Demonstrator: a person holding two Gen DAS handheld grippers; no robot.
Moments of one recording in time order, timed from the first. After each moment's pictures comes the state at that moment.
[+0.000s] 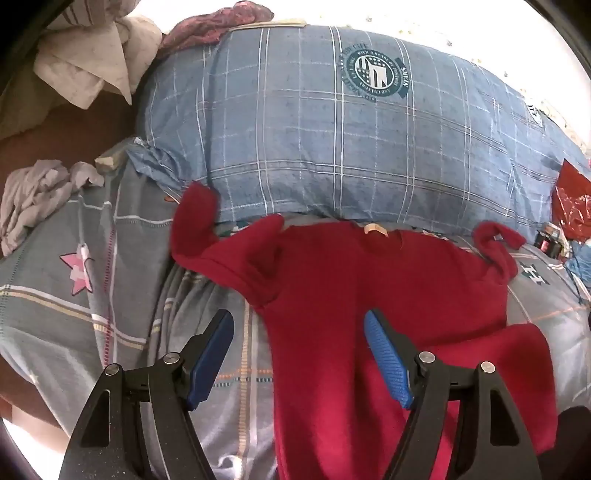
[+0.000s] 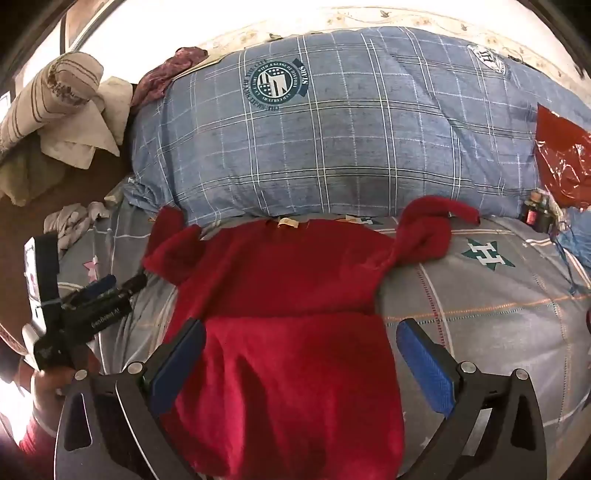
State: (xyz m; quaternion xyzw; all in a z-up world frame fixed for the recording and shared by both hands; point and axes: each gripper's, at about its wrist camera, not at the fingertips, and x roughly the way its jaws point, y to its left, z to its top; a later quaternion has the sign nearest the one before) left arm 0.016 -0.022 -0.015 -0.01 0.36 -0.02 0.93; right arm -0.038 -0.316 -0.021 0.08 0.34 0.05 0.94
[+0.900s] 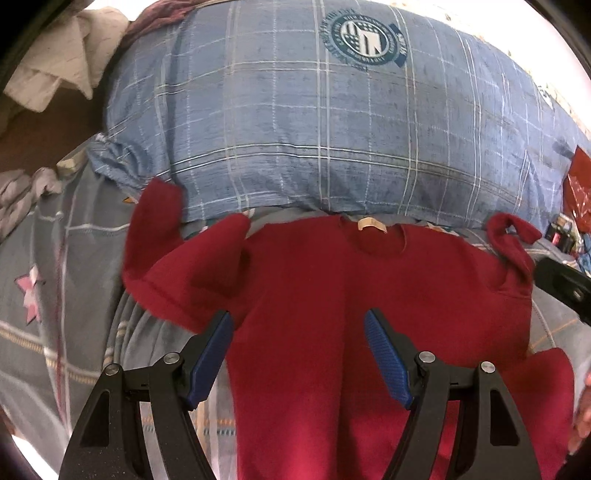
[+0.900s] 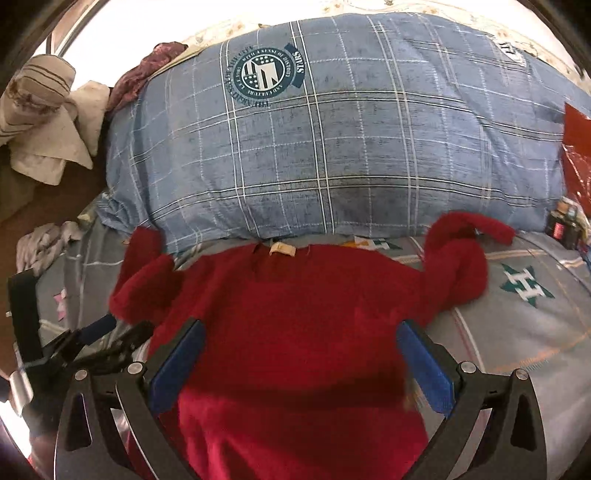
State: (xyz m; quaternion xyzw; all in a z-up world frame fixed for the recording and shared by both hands) left arm 0.104 -0.064 -0.058 0.01 0.38 -0.02 0.93; right arm 0.086 -0.301 -0.071 0.08 0.30 0.03 0.95
